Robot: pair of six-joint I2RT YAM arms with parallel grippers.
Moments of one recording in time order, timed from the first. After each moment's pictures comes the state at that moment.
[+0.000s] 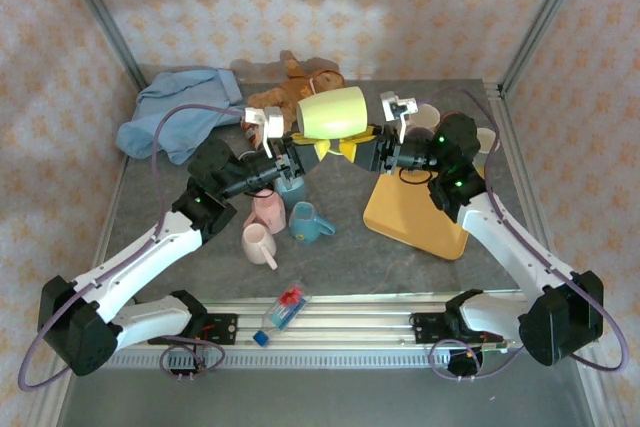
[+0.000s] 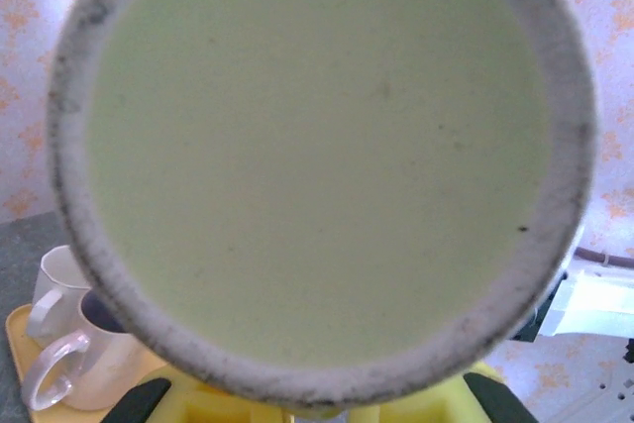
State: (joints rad) left arm -0.58 1.12 0.90 0.42 0.52 -0.54; right arm 0.42 1.18 0.96 0.40 -1.03 0.67
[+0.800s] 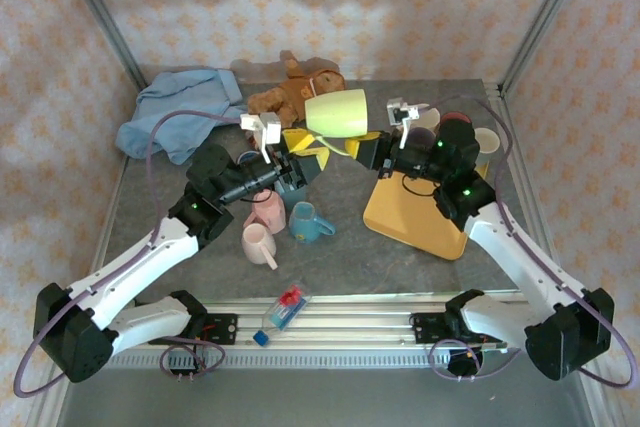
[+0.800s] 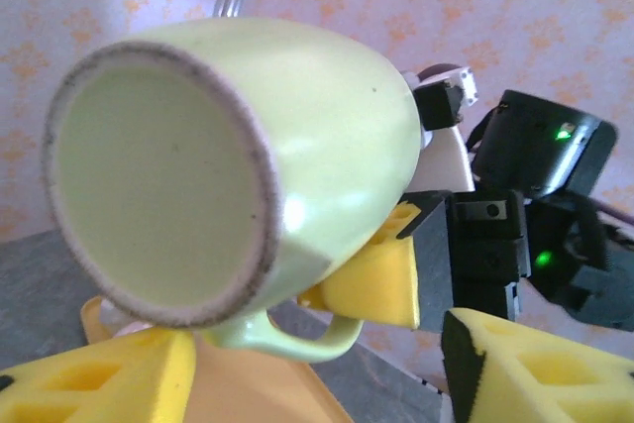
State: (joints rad) left arm -0.58 1.07 0.86 0.36 0.43 -0.43; right arm 0.43 1.08 0.96 0.07 -0.75 0.50
